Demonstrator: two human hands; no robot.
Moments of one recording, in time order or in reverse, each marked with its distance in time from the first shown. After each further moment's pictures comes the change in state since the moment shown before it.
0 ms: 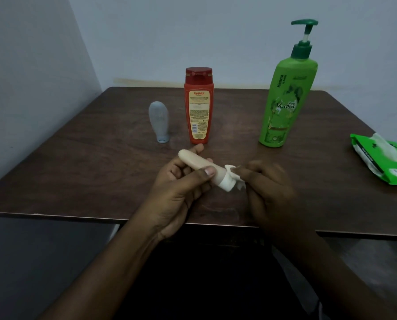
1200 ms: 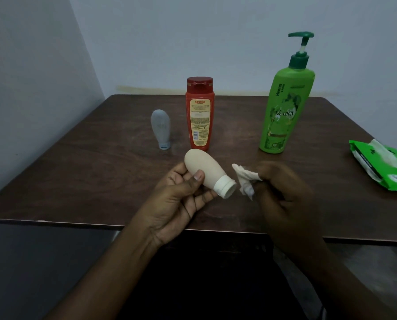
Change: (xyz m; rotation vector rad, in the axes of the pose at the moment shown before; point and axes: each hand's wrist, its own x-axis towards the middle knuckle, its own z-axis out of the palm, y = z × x) left_hand 0.001 0.008 -0.005 -0.196 -0.097 -0.097; right_hand 0.012 -0.021 -0.024 0.297 0.056 0.205
